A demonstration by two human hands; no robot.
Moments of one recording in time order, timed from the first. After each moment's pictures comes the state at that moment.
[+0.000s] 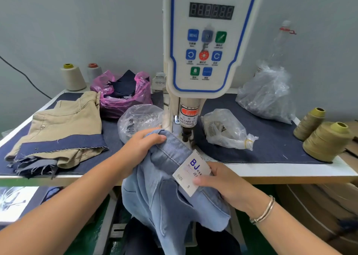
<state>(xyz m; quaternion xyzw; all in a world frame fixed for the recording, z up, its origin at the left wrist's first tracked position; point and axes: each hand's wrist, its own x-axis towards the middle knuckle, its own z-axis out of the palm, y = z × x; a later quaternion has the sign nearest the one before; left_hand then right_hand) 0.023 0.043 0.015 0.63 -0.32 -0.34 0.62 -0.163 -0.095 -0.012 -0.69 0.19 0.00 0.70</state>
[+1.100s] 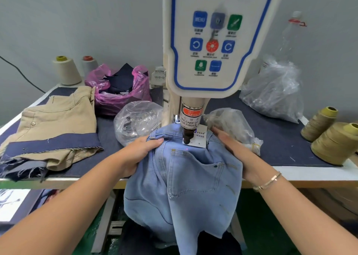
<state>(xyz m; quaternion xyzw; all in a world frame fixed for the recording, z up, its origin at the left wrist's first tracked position) 0.050 0.023 -0.020 0.61 -0.21 -0.48 0.60 -0.129 -0.159 -0.004 -0.58 0.29 -0.10 0.76</state>
